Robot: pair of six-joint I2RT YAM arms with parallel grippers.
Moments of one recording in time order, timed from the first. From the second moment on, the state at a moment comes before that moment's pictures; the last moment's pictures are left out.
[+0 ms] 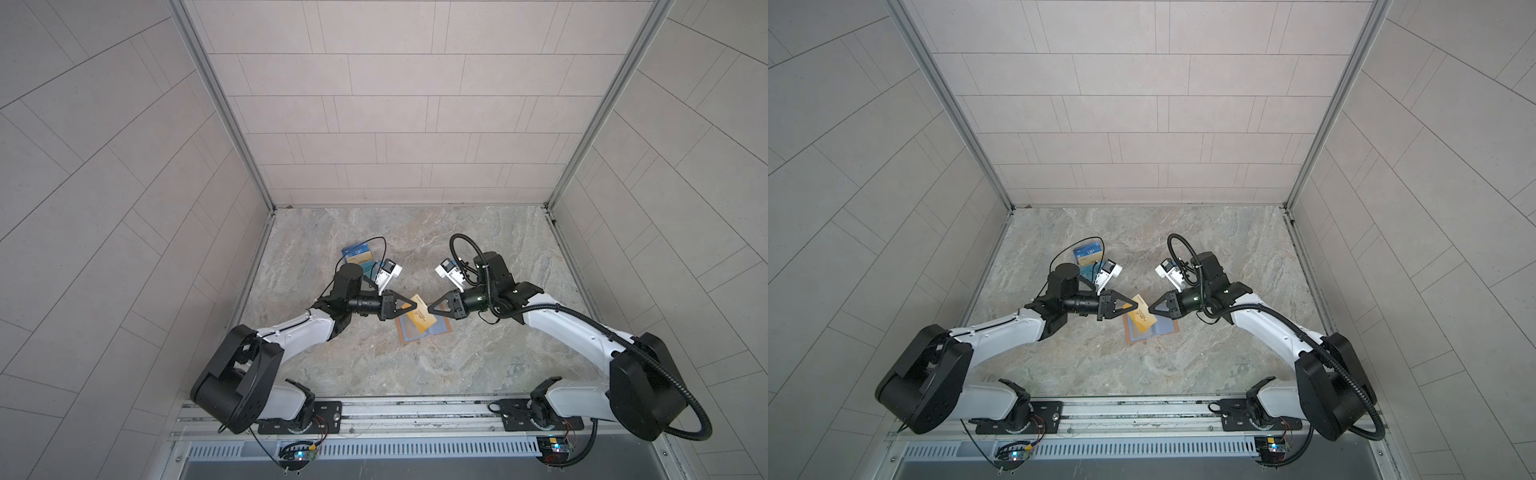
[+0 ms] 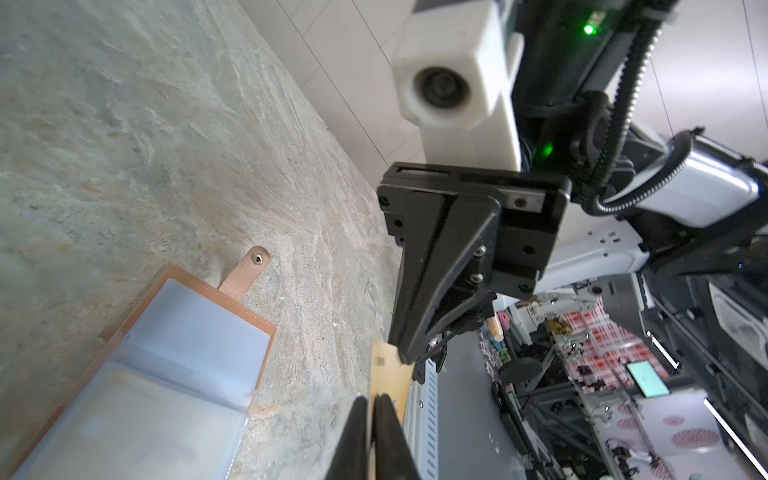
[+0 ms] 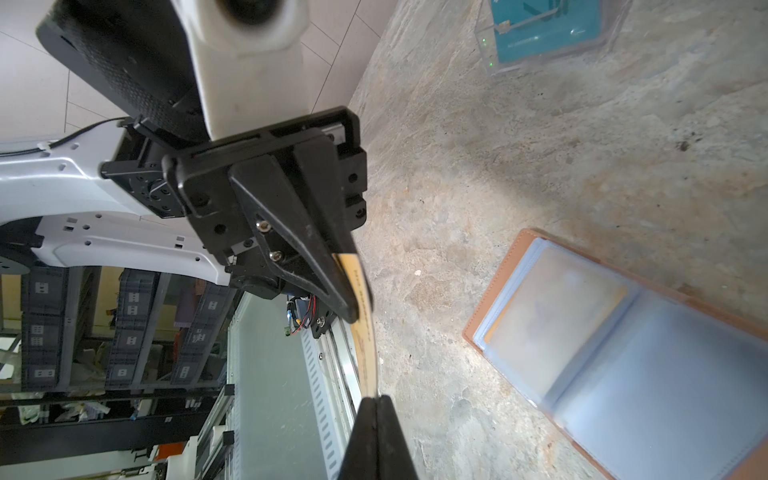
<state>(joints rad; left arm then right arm) -0.49 1.38 0.56 0.43 1.01 -0.53 0.46 1.30 0.79 -0.26 -0.92 0.33</state>
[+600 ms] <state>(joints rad) -0.49 1.31 0.52 0.67 0.73 -0.74 0.46 1.11 0.51 0.16 -0.69 0.66</state>
